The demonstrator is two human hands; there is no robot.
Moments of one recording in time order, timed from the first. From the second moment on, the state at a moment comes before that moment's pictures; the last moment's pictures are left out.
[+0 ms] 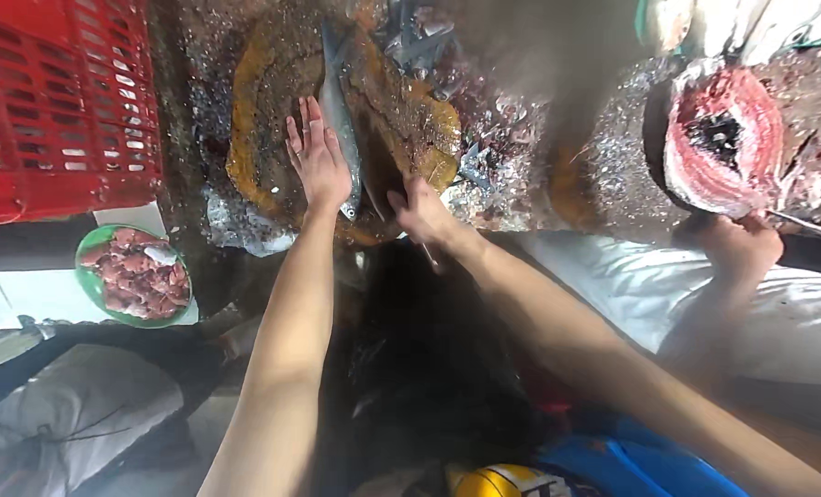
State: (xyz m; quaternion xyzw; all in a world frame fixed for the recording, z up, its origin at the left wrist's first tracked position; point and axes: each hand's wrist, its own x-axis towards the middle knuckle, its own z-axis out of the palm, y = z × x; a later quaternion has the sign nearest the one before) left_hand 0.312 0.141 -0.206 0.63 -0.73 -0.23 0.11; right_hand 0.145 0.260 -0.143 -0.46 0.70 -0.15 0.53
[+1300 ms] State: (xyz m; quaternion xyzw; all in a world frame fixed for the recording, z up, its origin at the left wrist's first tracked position) left_hand 0.301 0.081 -0.196 0.66 -0.71 -0.24 0.00; right_hand 0.153 0.158 -0.142 -0.37 0.73 -0.15 0.55
